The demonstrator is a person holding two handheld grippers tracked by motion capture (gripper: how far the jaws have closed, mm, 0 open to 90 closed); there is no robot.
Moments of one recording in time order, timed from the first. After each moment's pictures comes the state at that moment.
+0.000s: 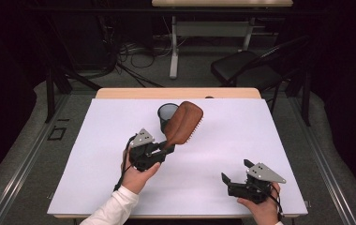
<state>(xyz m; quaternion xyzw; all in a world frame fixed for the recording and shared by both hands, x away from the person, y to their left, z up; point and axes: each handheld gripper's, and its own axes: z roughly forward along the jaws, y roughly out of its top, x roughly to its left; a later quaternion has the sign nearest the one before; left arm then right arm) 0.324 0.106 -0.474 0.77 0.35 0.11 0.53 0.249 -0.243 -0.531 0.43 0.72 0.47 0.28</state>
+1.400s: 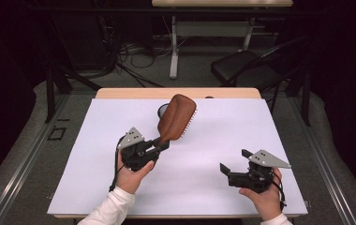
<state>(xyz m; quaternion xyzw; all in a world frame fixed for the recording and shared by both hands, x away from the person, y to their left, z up) 0.318 0.121 -0.465 0.74 0.34 0.12 0.57 0.266 -0.238 -0.488 0.43 0.71 0.50 0.24</state>
